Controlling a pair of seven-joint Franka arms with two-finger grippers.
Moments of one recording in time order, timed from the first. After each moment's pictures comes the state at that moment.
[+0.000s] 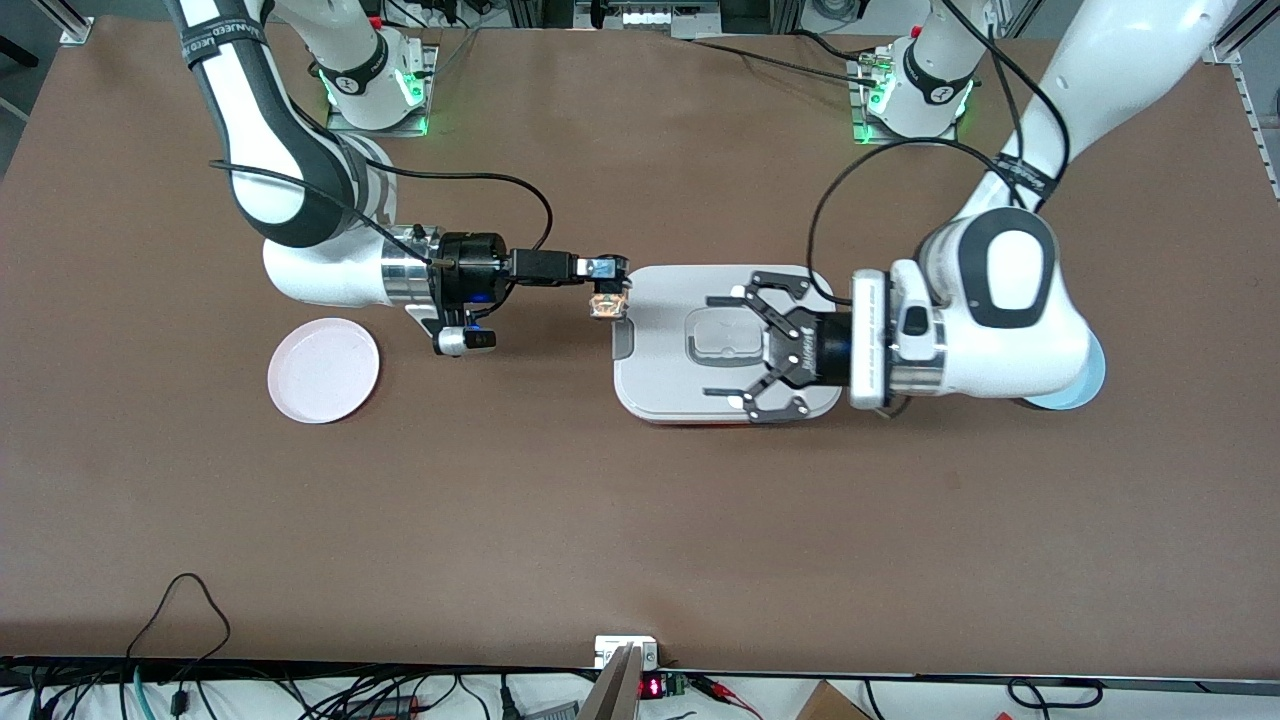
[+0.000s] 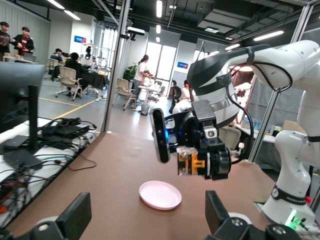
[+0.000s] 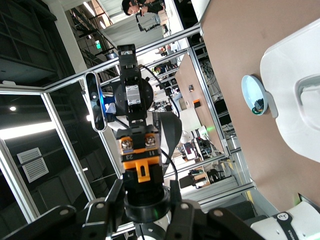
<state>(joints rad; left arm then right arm) 0.26 0.60 -0.70 -1.51 -1.22 2.08 1.74 0.49 0.31 -0.08 -1.86 1.85 1.91 -0.28</state>
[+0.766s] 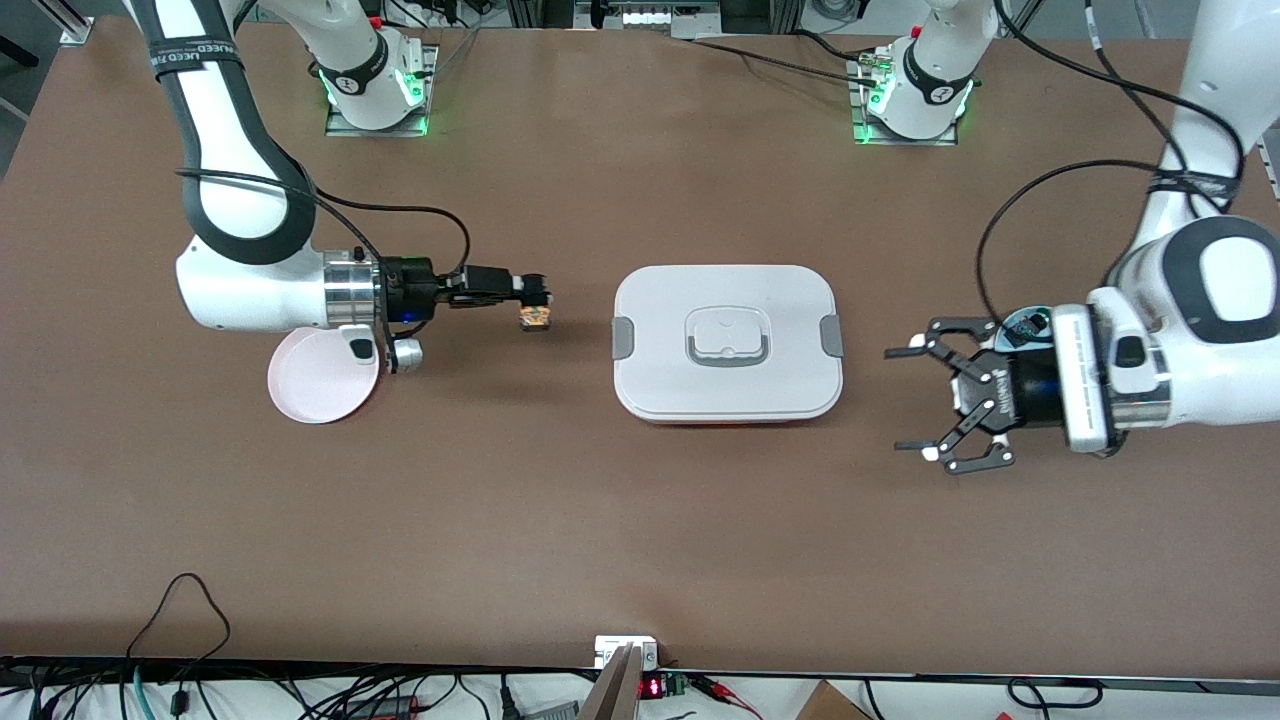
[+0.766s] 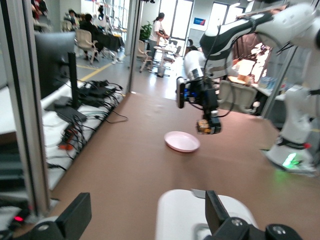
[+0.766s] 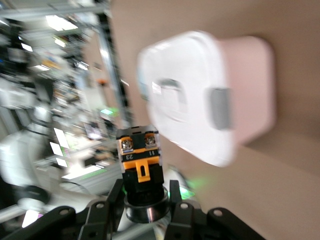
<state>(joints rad) 0.53 0.57 -0.70 -1.43 -0.91 1.82 1.55 0.33 0.30 -0.08 -1.88 1.18 1.81 -0.30</state>
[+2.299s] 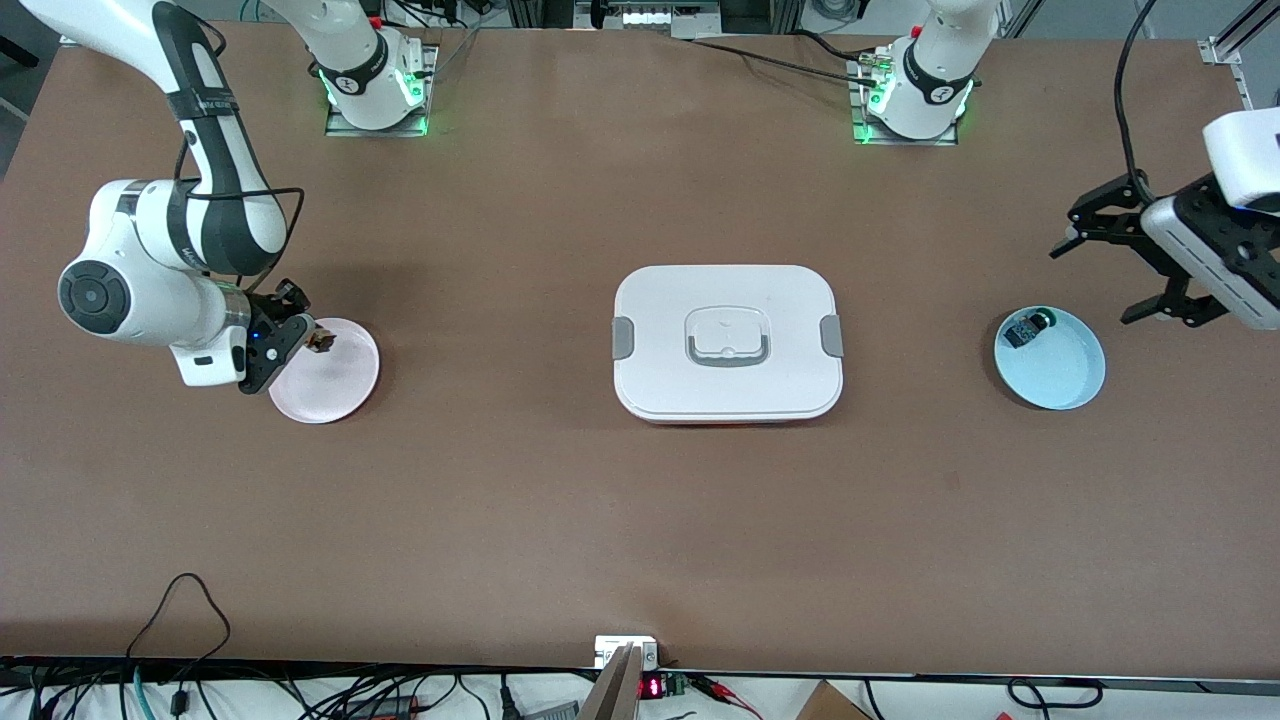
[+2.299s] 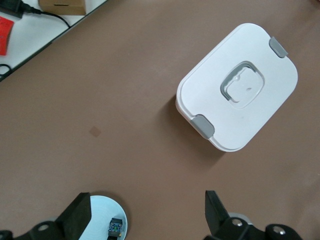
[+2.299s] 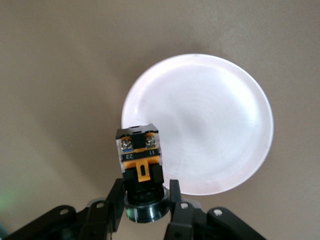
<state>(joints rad) 0.63 0.16 -0.70 -1.43 -0.13 1.59 0.65 0.08 0.31 -0.09 -1.99 -0.01 2.05 -0.97</state>
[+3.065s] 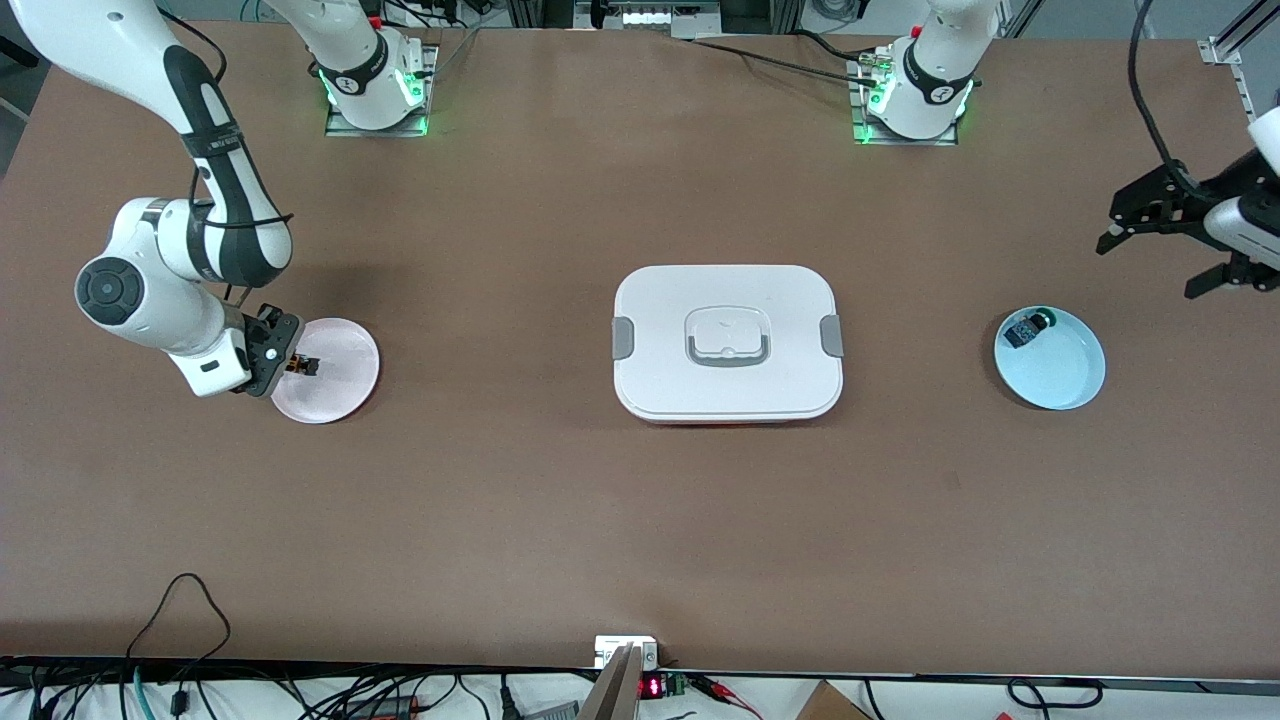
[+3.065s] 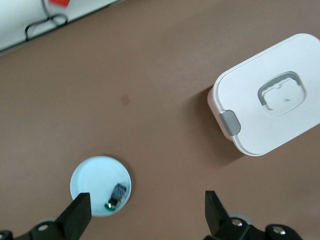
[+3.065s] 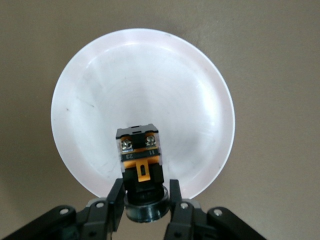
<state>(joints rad) 0.57 0.05 -0.60 -1.50 -0.06 1.57 0.36 0.02 0.39 -0.09 -2.07 -0.06 2.36 -1.25</state>
